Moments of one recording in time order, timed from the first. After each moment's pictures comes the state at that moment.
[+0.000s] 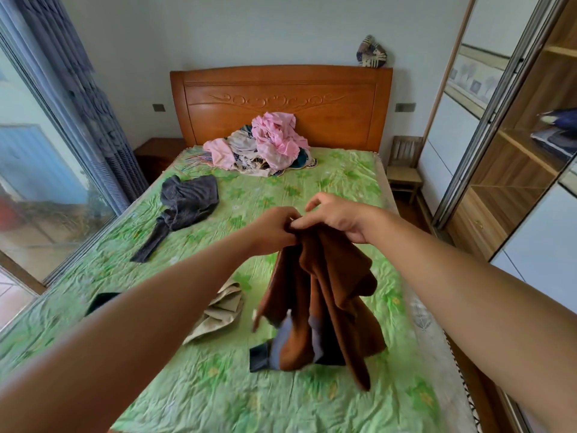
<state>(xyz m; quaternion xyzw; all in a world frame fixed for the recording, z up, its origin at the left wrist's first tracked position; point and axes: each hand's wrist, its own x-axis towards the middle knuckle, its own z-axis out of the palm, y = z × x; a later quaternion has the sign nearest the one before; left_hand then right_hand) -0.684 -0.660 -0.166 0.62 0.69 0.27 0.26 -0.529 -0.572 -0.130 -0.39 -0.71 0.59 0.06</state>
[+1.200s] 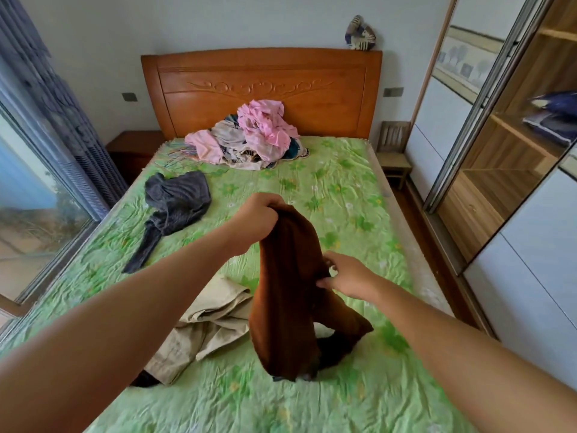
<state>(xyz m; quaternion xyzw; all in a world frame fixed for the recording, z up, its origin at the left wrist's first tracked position) -0.804 -0.654 -0.155 0.47 0.71 0.39 0.34 -0.588 -0.594 -0.262 -0.45 -0.79 0.42 0.03</state>
